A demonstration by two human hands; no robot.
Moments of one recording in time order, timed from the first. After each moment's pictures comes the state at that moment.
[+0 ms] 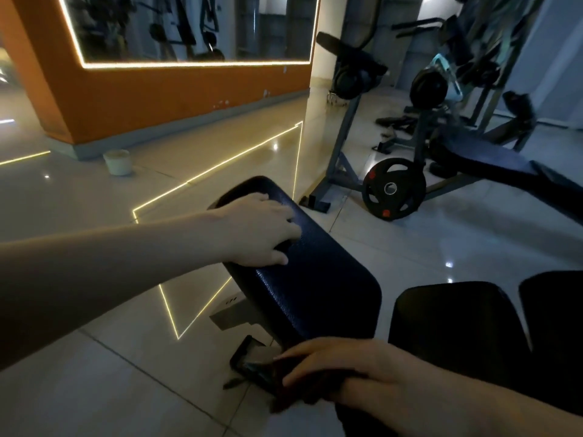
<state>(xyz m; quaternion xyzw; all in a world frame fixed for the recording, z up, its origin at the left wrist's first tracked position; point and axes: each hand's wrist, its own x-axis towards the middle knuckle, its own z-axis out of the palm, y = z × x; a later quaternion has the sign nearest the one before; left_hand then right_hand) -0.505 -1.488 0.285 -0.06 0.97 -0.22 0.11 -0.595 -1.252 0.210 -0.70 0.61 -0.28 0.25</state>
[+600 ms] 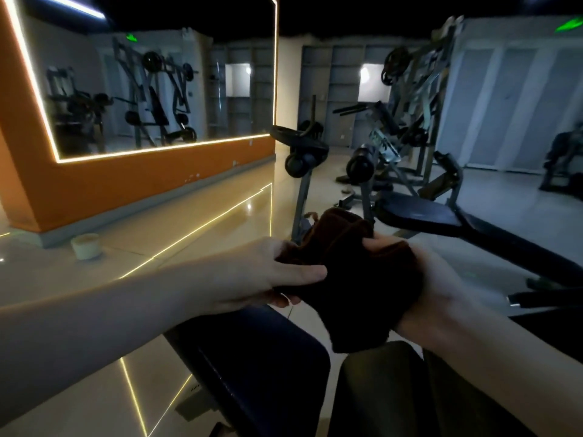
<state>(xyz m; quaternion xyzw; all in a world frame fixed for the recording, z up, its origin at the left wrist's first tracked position) -0.506 -1.397 0.414 -0.10 0.79 0.61 0.00 -0.613 -1.215 0.419 -0.26 0.46 -0.72 0.45</state>
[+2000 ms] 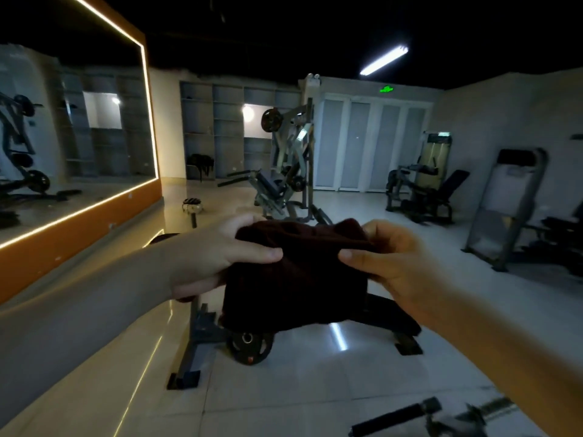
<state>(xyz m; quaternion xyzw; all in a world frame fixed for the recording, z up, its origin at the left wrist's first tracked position) -0.650 -1.348 0.989 0.05 0.76 0.64 -0.06 -0.713 -1.124 0.974 -0.25 0.70 -0.67 0.05</state>
